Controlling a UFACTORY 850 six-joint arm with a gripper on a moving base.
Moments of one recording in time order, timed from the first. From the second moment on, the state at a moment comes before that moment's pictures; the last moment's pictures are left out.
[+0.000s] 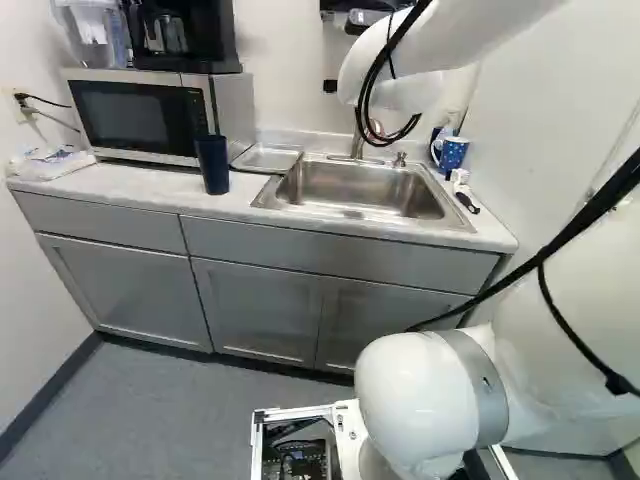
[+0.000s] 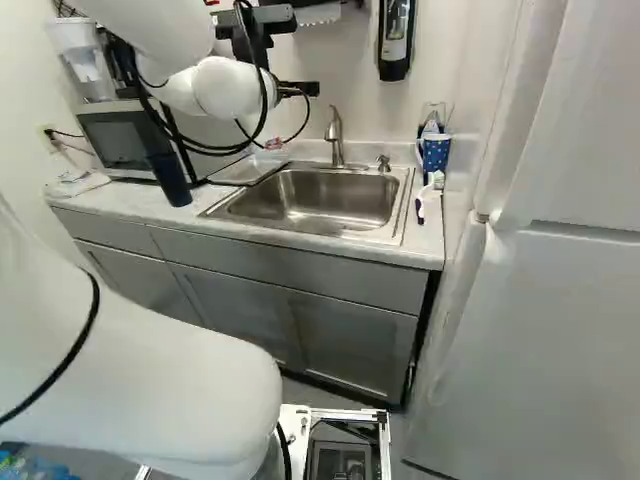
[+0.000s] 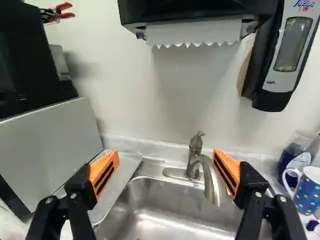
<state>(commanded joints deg) -0.5 15.3 -46.3 0.0 24.9 0.0</state>
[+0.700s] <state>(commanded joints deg) -1.4 12.2 -49.0 0.0 24.8 0.0</state>
